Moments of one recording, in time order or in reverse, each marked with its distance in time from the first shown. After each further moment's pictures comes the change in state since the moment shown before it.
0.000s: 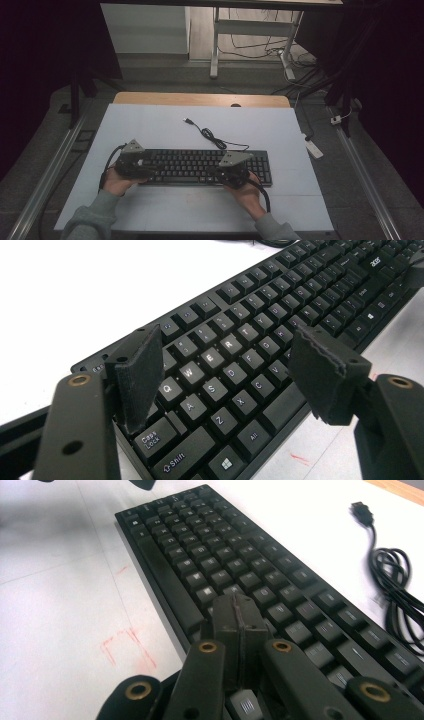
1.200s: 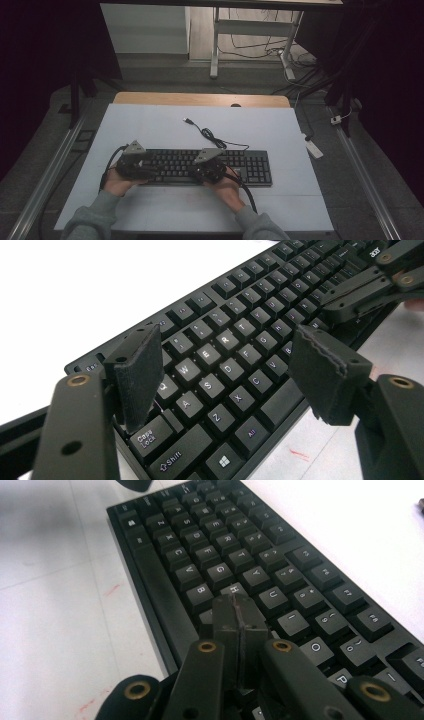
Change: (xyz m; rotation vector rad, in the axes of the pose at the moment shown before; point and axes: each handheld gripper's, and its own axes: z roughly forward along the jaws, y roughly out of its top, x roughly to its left) left arm -0.002 -0.001 0.002 0.014 -0.004 0.022; right arm 0.009 0.019 0.063 0.088 0.035 -0.019
